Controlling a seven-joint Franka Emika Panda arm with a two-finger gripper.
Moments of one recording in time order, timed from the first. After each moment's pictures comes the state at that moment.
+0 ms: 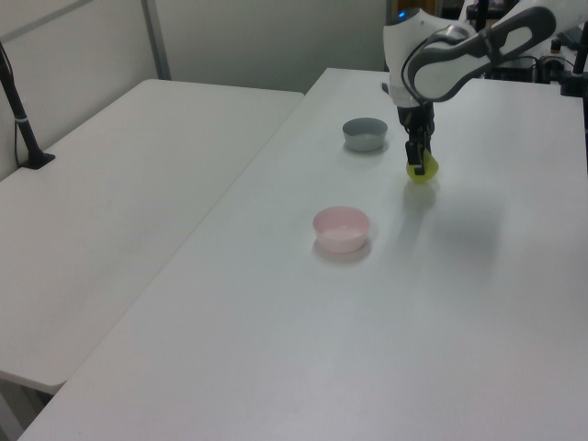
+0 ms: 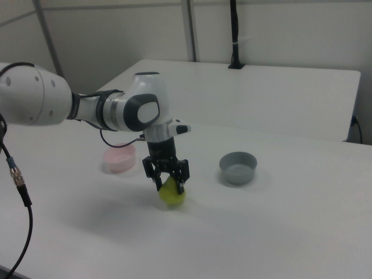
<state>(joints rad) 0.03 0.37 -0.16 -1.79 -0.13 2.02 -0.12</state>
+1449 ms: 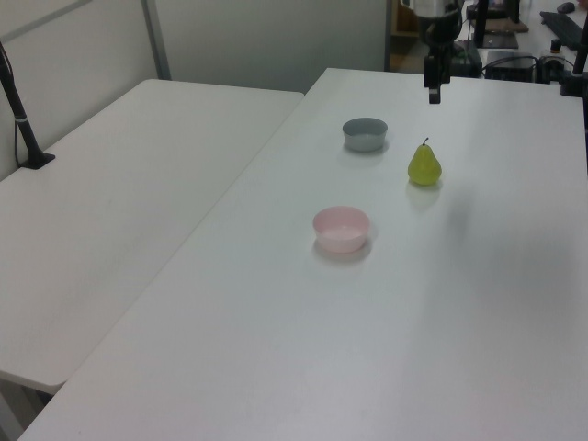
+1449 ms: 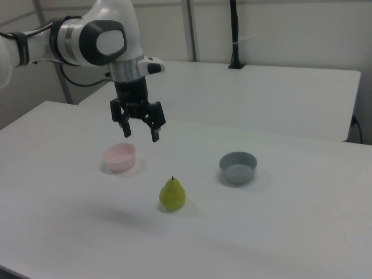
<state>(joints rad) 0.07 0.10 -0.17 -1.67 -0.07 1.68 -0.11</state>
